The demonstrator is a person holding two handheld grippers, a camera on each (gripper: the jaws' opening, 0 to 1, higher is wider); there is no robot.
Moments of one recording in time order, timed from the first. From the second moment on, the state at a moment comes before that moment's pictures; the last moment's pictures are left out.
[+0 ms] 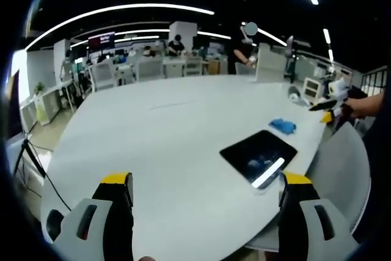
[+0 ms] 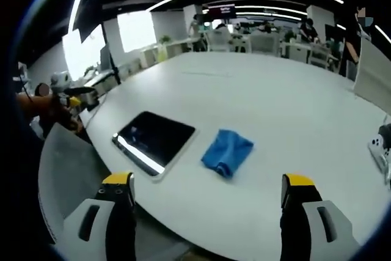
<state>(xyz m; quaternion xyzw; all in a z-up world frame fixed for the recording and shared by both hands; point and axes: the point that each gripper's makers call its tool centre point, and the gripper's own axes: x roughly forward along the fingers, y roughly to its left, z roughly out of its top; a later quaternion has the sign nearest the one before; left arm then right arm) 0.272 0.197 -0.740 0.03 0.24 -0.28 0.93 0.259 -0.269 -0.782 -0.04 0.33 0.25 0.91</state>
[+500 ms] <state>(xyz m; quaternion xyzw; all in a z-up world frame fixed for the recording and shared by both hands) 0.275 0.198 -0.734 0.03 0.22 -0.29 0.93 0.258 -0.268 -0.776 -0.03 0.32 0.25 0.91</state>
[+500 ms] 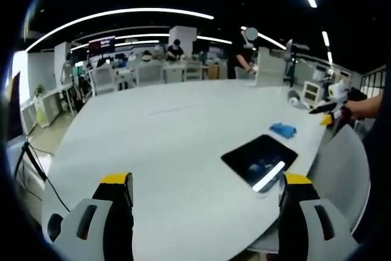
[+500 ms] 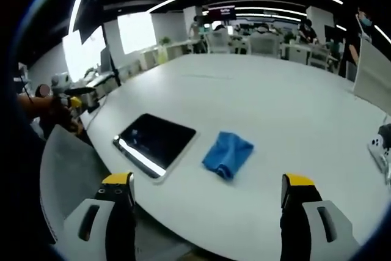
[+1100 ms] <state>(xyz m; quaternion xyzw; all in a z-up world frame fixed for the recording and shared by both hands) 0.272 0.208 -0.745 0.02 0.26 -0.27 0.93 0.259 -0.267 -0.782 -0.04 0.34 0.24 0.91</state>
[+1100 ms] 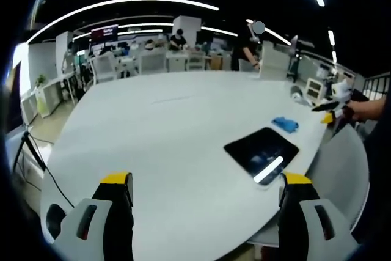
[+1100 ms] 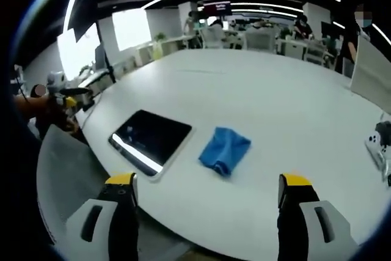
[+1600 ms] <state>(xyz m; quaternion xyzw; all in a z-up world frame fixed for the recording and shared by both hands) 0.274 0.209 -0.752 0.01 0.27 -0.28 0.92 0.307 -0.263 -0.778 0.01 0.33 0.19 0.93</state>
